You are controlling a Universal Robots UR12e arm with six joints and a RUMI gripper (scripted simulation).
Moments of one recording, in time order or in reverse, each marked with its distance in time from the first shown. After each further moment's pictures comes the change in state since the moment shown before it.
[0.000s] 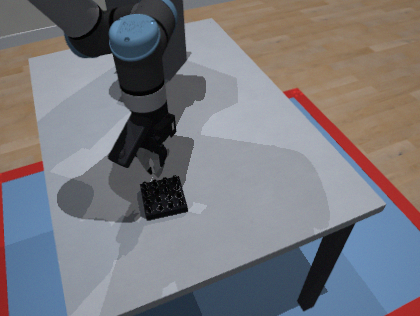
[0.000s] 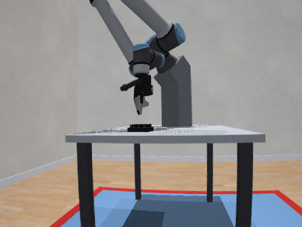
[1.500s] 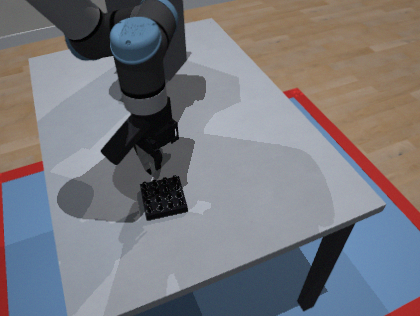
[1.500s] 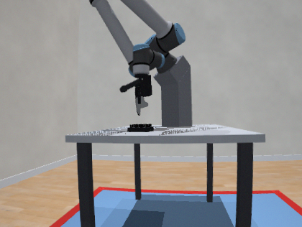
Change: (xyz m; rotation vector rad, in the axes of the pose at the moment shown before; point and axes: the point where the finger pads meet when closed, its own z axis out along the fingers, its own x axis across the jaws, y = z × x) arm 0.002 -0.002 0.003 0.000 0.005 0.291
